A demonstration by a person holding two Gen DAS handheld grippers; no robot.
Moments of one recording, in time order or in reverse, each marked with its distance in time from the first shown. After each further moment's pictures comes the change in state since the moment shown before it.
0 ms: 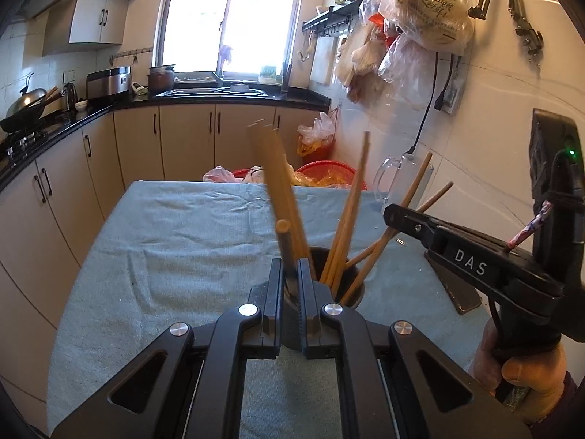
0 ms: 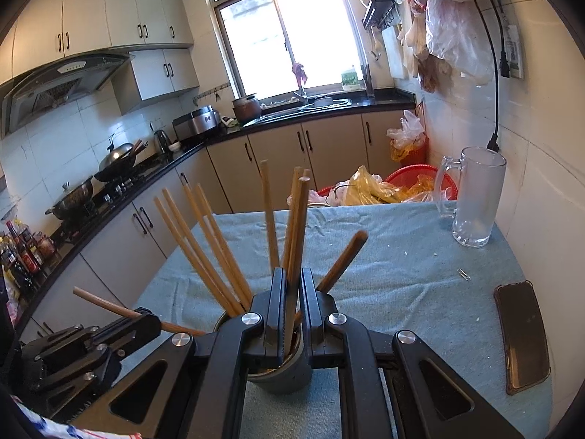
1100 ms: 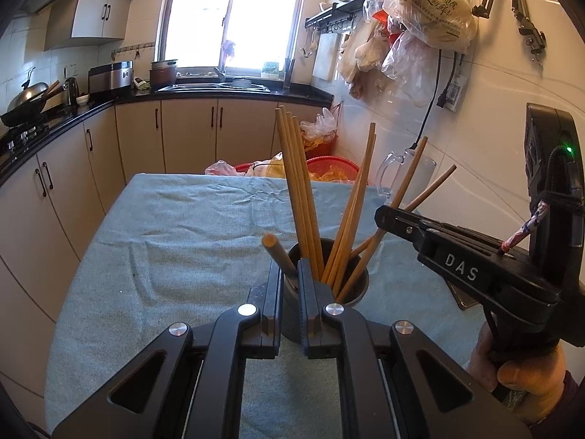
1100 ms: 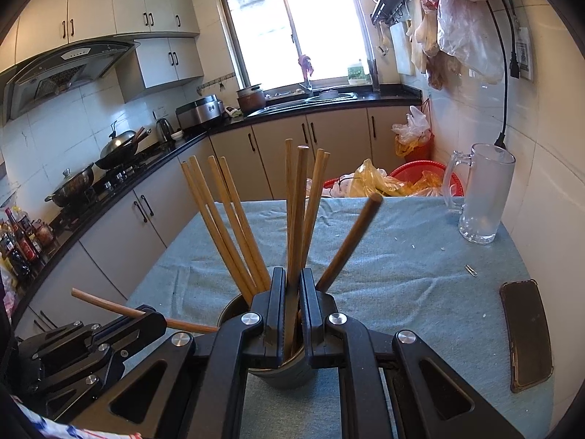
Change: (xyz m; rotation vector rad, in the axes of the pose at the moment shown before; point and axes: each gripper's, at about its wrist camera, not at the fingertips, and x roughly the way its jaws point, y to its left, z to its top) left arm -0.001 0.007 -0.006 -0.013 0.014 0.000; right arm 0.010 0.006 -0.002 -0.024 0.036 0.007
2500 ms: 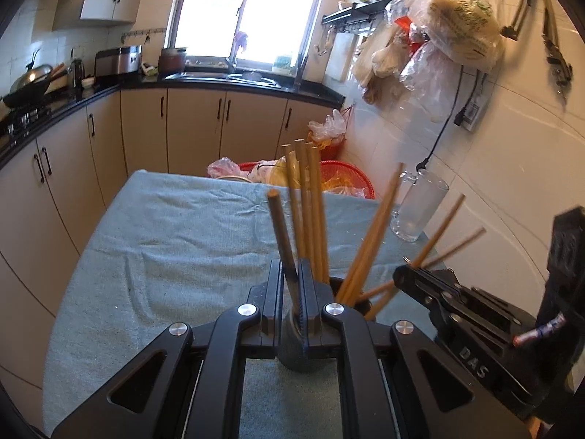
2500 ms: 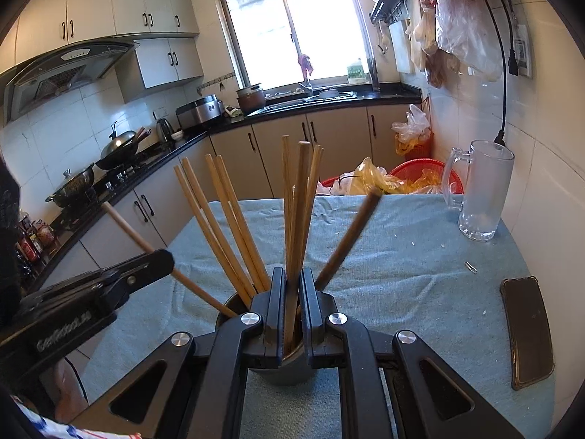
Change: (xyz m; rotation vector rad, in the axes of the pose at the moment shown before) left arm 0.022 0.014 0.036 -0.087 0.023 0.002; right arm 0.000 0.000 -0.005 0.003 0.002 0.002
